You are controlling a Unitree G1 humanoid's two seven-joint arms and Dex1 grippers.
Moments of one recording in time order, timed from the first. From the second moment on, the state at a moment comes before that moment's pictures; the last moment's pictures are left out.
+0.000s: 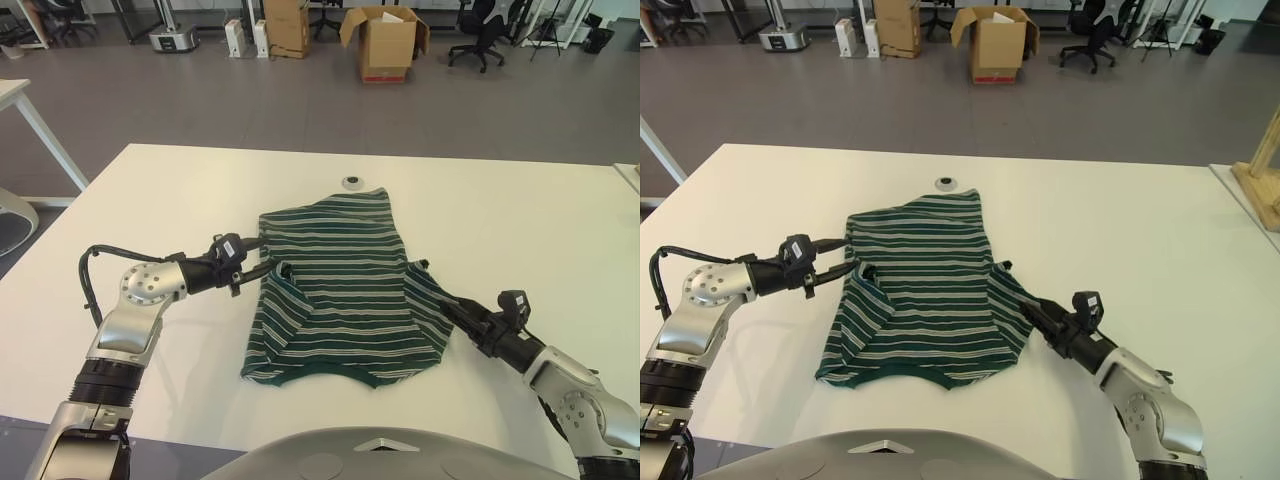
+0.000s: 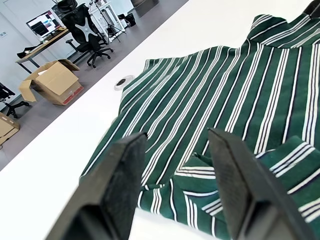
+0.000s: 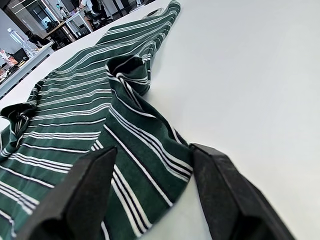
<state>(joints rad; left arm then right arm) -0.12 0.64 -0.06 0.04 -0.19 -0.03 -0.93 0.31 -0.44 -0.20 -0.15 0.66 0.54 0.59</state>
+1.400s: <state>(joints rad) -0.08 0.62 -0.09 0.01 -0.16 -0.05 -0.91 0.27 -0.40 -0.19 -0.41 0.82 0.83 0.47</state>
